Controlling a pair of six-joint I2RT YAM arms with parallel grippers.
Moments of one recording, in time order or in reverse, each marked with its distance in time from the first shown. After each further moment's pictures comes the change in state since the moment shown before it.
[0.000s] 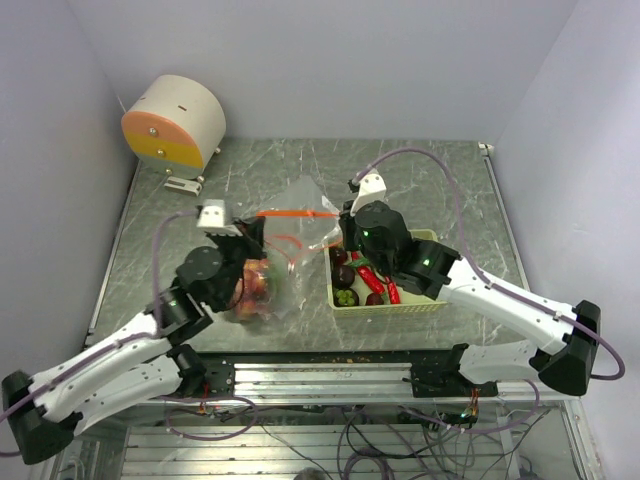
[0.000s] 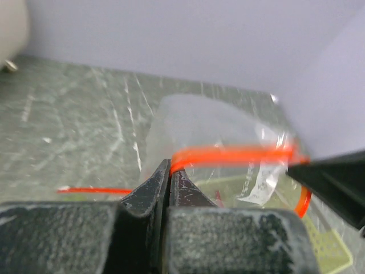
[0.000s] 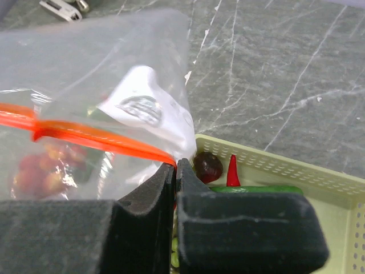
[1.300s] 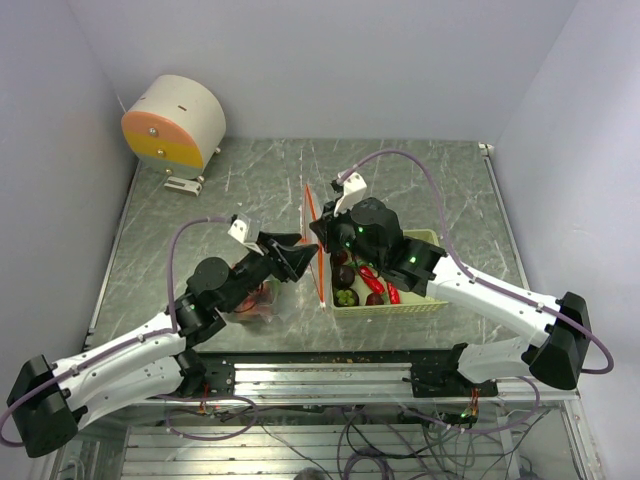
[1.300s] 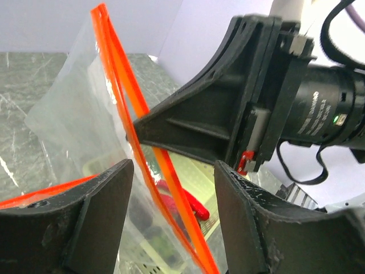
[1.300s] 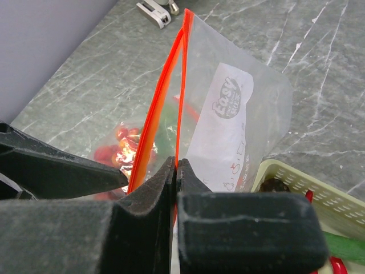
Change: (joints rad) left arm 0.000 0.043 -0.134 0.310 0.482 -0.100; right arm -0.021 0.056 -0.039 0.194 -0.263 0.016
